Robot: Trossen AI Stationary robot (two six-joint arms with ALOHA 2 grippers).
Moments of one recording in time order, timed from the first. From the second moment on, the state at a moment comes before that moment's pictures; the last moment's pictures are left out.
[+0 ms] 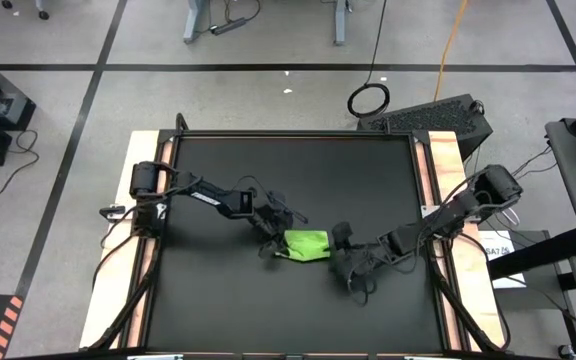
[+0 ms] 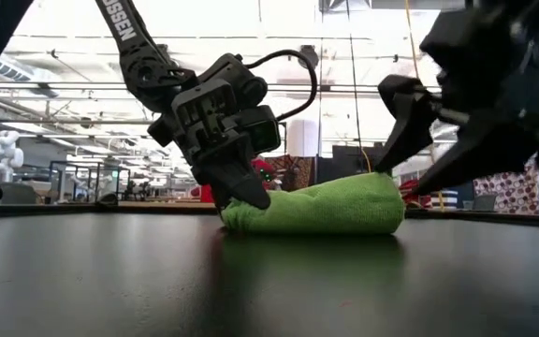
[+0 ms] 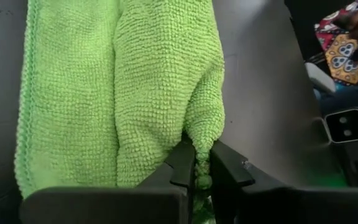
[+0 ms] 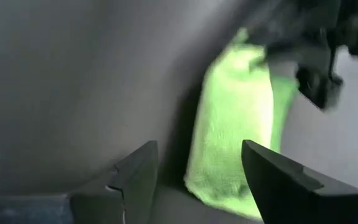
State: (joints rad) left arm 0.08 1.95 0.90 0.24 0.69 -0.26; right arm 0.43 1.51 0.61 0.12 0.34 -0.27
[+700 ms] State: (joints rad) left arm 0.10 1.94 0.90 0.24 0.83 -0.28; right arm 0.31 1.74 0.61 0.30 0.43 -0.22
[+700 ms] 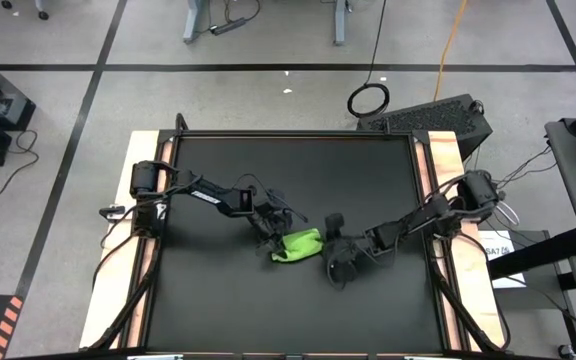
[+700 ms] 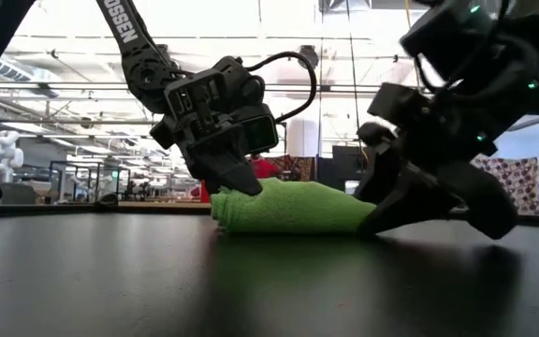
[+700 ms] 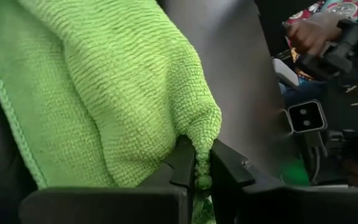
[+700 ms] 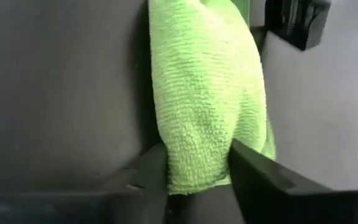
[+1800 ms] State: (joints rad) left arm 0.07 1.88 0.91 0.01 0.50 -0.19; right arm 0.02 1.73 0.61 0.22 -0.53 0.35
